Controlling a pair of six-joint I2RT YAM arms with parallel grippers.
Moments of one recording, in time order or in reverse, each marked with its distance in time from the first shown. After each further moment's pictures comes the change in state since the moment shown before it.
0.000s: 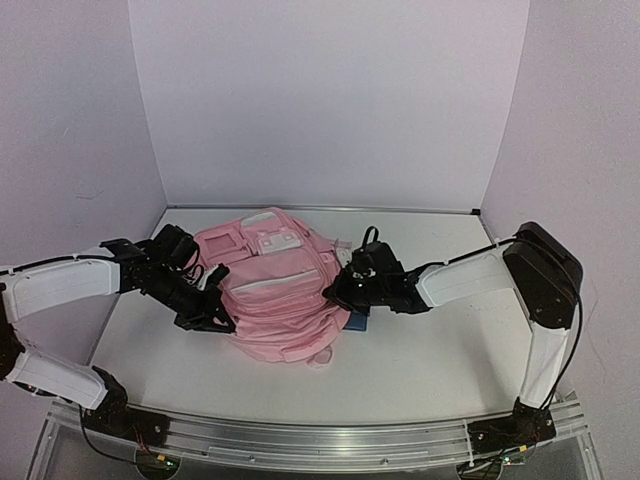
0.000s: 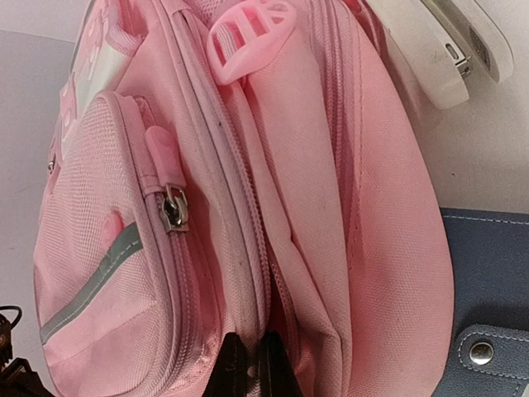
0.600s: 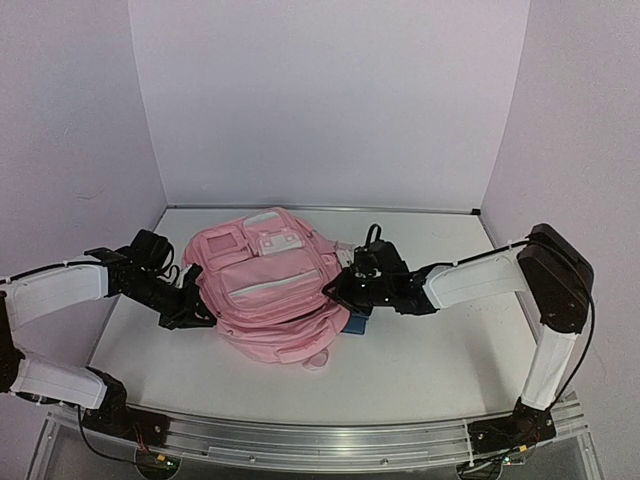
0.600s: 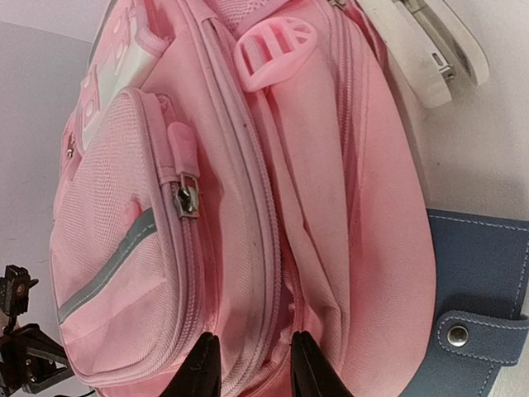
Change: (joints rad) left arm 0.214 -0.052 -0.103 0.043 0.056 0.008; right arm 0.015 -0.072 -0.040 -0.020 0.035 -0.023
